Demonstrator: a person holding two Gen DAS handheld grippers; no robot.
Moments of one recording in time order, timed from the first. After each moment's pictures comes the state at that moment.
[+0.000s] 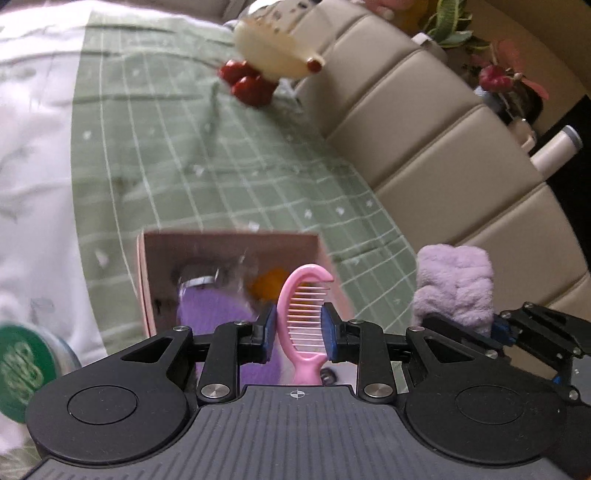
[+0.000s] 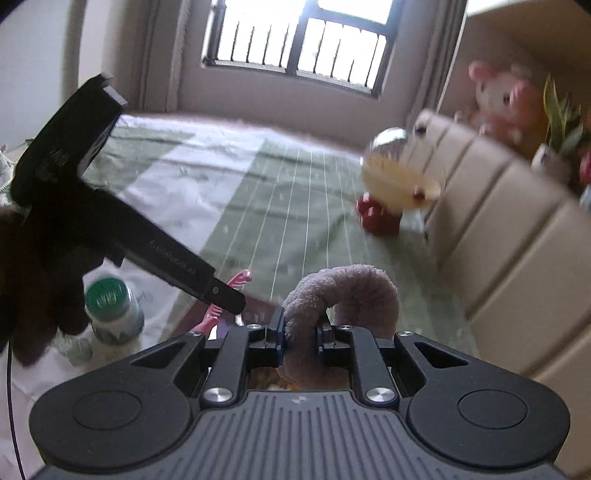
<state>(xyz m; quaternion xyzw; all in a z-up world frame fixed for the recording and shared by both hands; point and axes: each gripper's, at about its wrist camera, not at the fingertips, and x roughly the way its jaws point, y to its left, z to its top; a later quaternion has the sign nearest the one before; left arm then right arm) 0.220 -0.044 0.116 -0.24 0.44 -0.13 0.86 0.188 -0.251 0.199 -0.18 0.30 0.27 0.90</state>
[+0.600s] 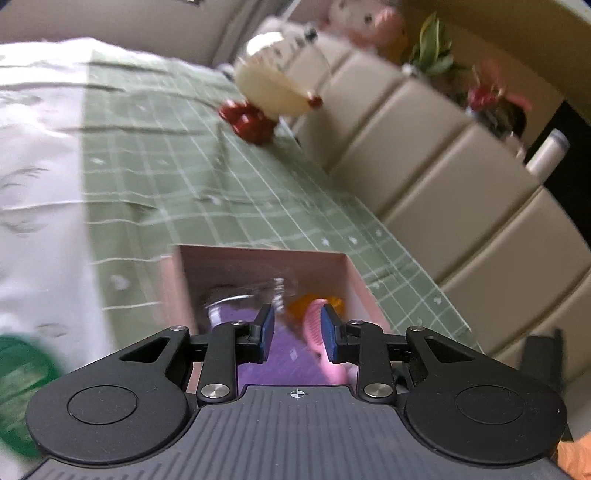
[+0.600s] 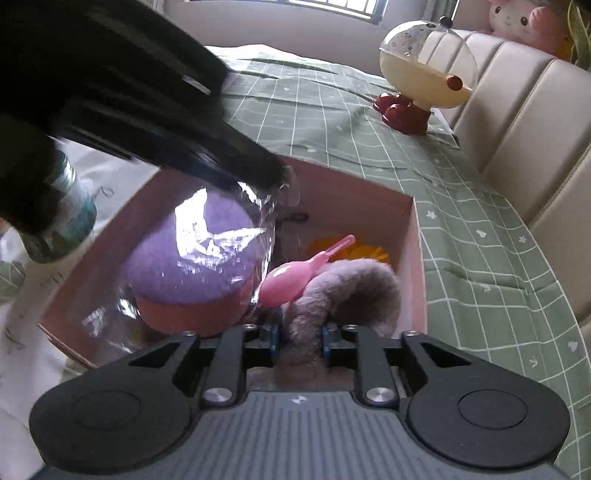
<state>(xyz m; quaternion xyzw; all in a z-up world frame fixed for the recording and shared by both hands) 0.185 -0.017 0.089 -0.23 0.34 -0.13 0.90 0.211 -0.207 0.046 -0.21 0.38 0.23 0.87</state>
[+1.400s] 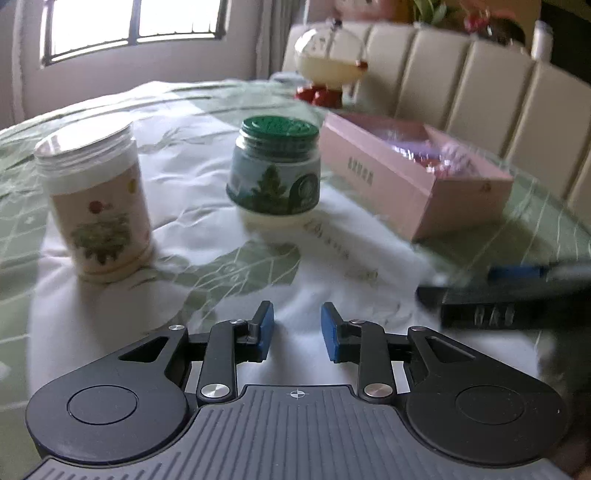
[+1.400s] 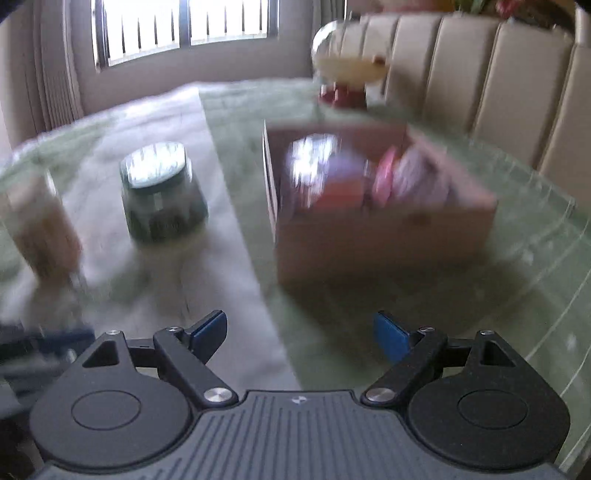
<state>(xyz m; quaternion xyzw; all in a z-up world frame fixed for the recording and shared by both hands) -0.017 0.031 0.014 -0.06 0.33 -0.03 0.94 0.039 -0.139 0.012 -0.05 0.39 0.10 0.91</state>
